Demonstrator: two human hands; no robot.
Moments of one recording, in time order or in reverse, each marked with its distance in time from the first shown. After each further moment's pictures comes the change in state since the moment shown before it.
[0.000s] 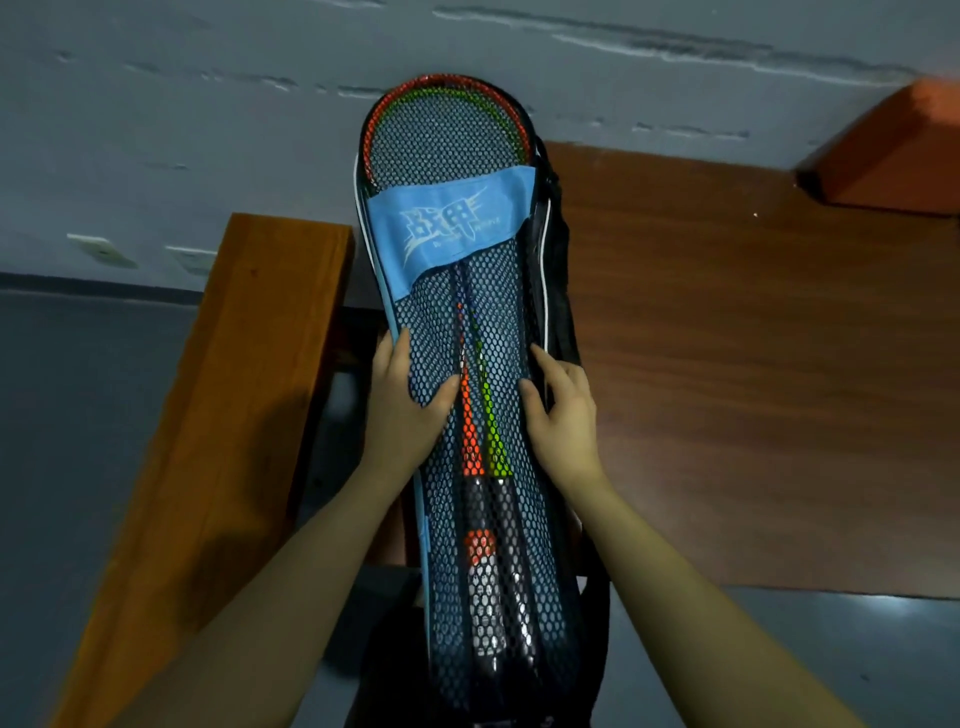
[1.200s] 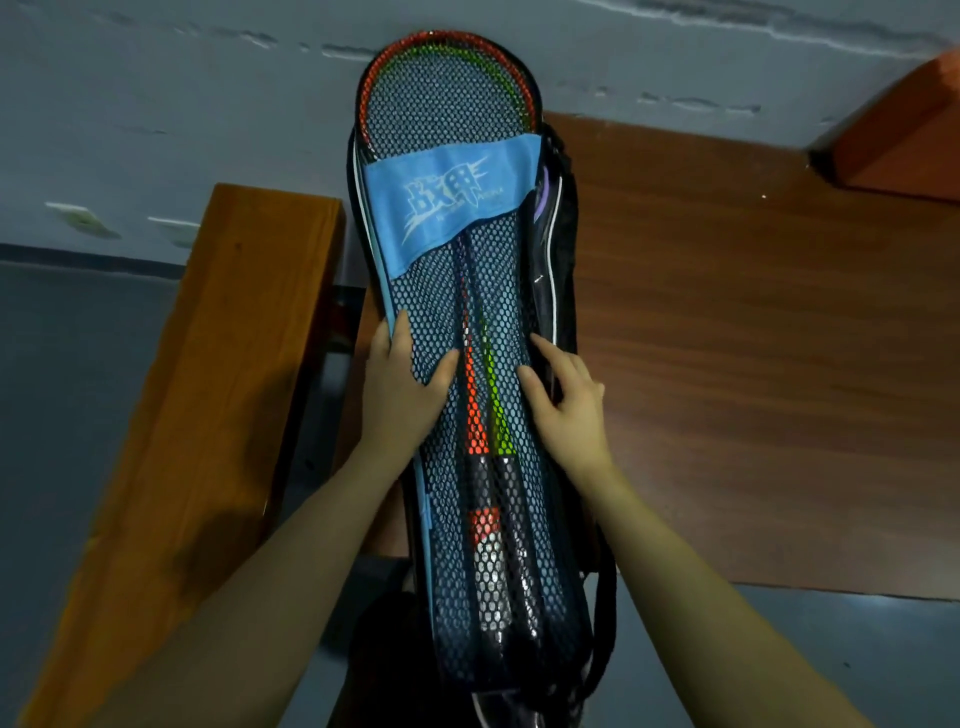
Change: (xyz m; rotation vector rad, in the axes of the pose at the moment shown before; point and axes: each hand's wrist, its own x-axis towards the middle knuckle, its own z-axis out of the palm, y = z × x) left_hand 0.008 -0.006 0.025 0.137 0.023 -0.052; right_hand 0.010 0.027 -0.012 -0.049 -0.045 -0.048
